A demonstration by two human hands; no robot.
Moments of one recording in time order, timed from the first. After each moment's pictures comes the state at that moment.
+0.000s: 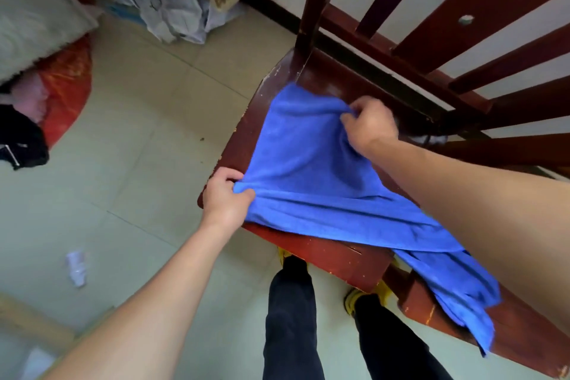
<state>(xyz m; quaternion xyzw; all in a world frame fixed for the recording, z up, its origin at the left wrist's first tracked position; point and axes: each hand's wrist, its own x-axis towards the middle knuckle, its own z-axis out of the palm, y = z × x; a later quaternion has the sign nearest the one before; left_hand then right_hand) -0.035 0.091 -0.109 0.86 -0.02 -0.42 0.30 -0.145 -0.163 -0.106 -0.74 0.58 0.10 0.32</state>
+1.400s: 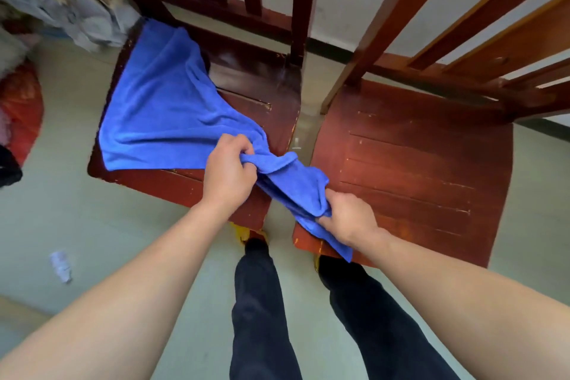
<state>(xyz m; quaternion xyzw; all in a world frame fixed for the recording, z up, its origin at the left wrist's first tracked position) -0.278 -0.026 -0.038 0.86 -0.38 -0.29 0.19 -0.500 -0.080 -0.092 -0.77 0.45 0.27 0.37</state>
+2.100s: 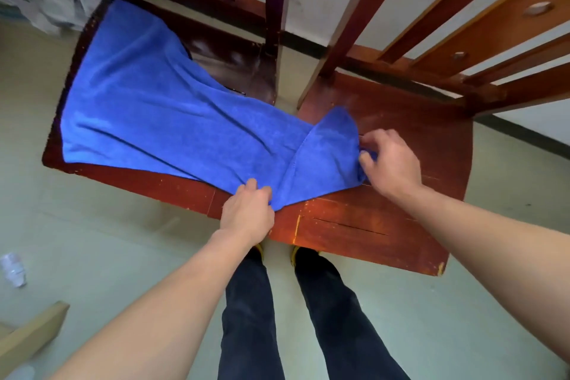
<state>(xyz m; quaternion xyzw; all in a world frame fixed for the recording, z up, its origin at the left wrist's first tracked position) -0.366 0.007 -0.068 0.79 -0.45 -0.40 -0.08 -0.554 -0.173 -0.060 -0.77 0.58 0.07 0.25</state>
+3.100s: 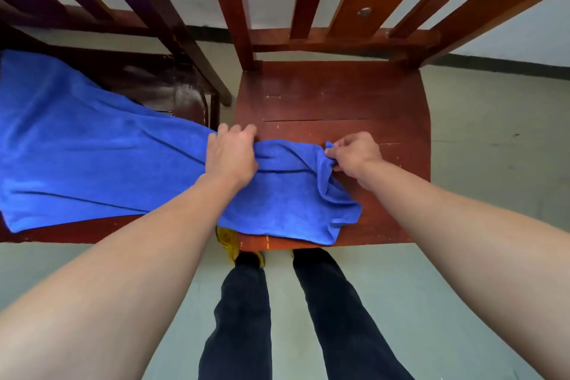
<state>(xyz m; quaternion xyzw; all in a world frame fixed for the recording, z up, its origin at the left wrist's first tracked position) -0.383 -0.122 -0.084 0.75 -0.61 -0.26 -0.10 -0.596 -0.181 -0.100 -0.41 0.77 0.03 0.49</state>
